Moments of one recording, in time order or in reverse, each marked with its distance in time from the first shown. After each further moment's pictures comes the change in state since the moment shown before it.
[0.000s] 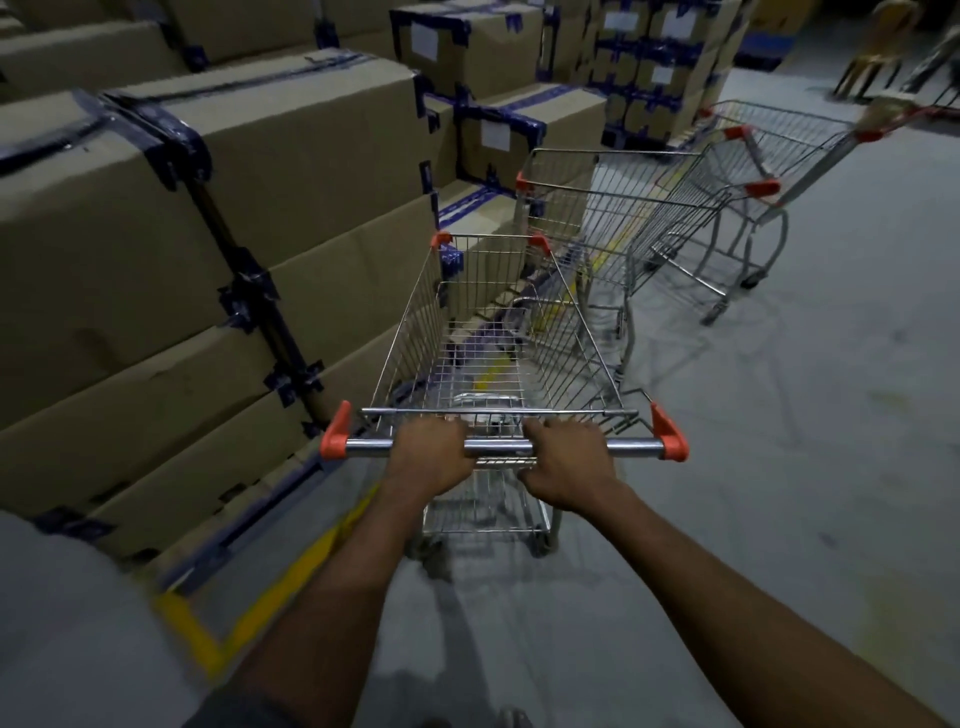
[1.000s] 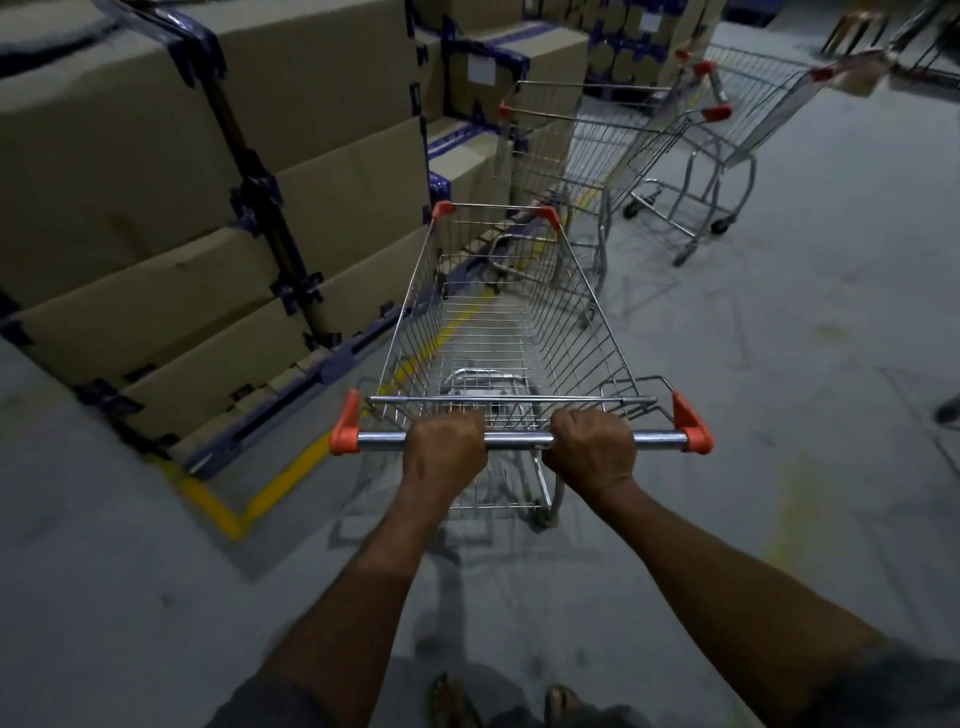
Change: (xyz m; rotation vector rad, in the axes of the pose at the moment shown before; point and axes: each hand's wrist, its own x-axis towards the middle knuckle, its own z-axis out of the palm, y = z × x) left_hand -0.281 0.122 0.015 0.012 0.209 0.048; right_hand -0.284 -0.020 0.047 -0.145 0.486 -0.010
